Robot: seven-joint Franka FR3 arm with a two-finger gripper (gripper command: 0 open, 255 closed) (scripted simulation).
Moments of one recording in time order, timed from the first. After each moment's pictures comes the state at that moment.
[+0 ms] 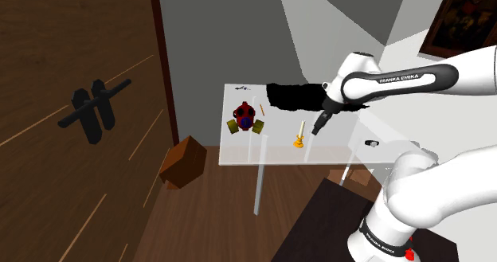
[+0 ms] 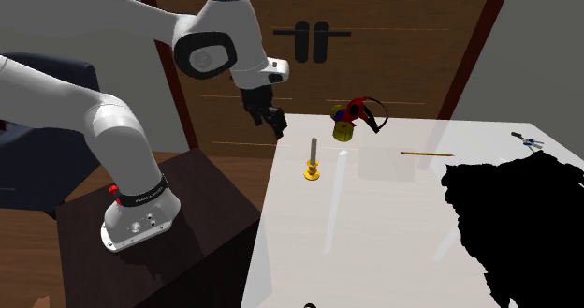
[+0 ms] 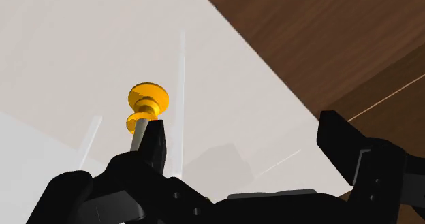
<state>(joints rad) -0.03 -0.75 -0.58 -2.72 -0.33 2.24 -0.35</state>
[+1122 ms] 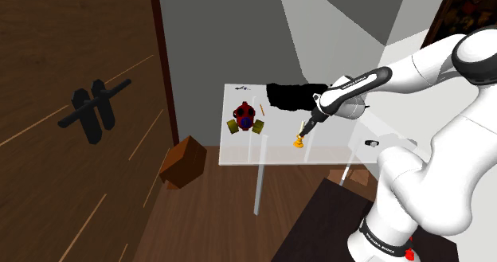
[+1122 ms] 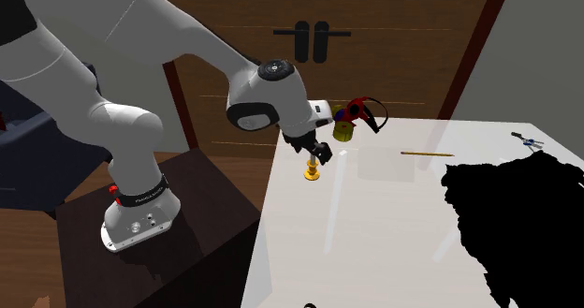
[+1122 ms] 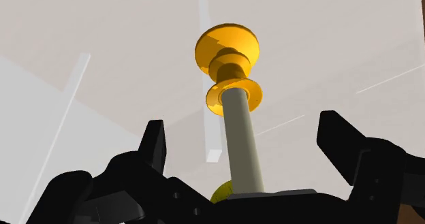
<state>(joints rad) 0.57 -0.37 -1.30 -2.59 -0.06 2.77 -0.86</state>
